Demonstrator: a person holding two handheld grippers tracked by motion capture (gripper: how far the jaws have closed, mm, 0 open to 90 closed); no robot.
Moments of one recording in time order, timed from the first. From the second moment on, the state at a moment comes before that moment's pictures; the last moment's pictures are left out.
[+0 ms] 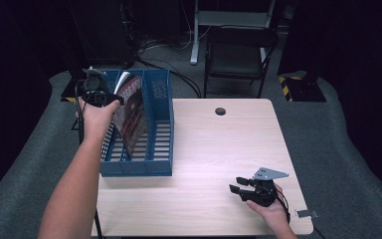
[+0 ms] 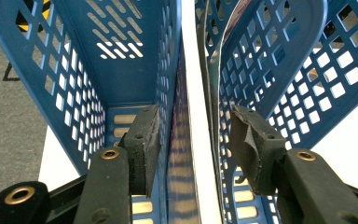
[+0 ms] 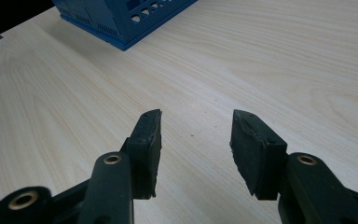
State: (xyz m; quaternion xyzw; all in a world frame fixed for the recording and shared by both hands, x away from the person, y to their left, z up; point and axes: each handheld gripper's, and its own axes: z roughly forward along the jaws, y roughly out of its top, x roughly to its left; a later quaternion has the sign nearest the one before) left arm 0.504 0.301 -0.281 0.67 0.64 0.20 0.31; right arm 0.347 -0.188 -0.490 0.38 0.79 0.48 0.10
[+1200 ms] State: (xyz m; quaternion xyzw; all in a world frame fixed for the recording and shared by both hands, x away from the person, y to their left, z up) left arm 0.488 0.304 -0.264 0.67 0.63 0.20 0.33; right arm 0.350 -0.189 -0.492 0.38 0.79 0.48 0.10
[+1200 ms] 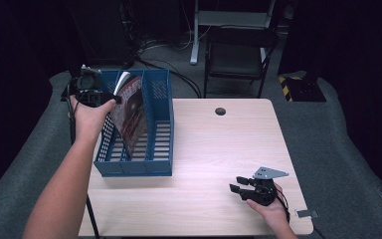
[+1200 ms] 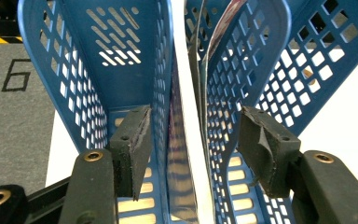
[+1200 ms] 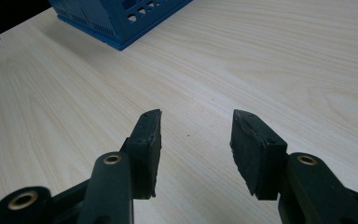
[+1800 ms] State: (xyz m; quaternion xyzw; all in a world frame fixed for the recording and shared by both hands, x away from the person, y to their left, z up) left arm 0.472 0.297 -0.243 0.71 0.59 0.20 0.32; right arm 0.350 -0.187 -0.491 0.38 0.79 0.48 0.10
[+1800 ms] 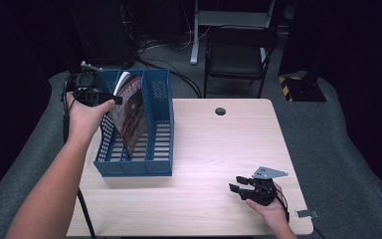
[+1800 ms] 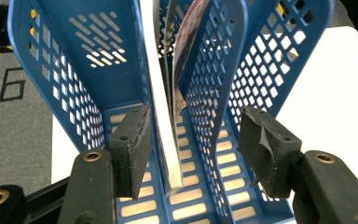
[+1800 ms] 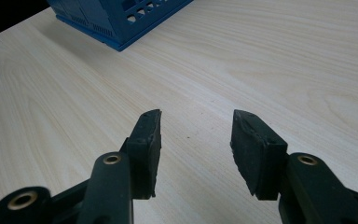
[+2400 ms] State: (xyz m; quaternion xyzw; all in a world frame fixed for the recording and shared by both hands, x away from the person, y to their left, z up) left arm 0.437 0.276 -0.231 0.78 0.51 0.18 0.32; right arm 0.351 -0.186 -0.491 0.38 0.79 0.47 0.10
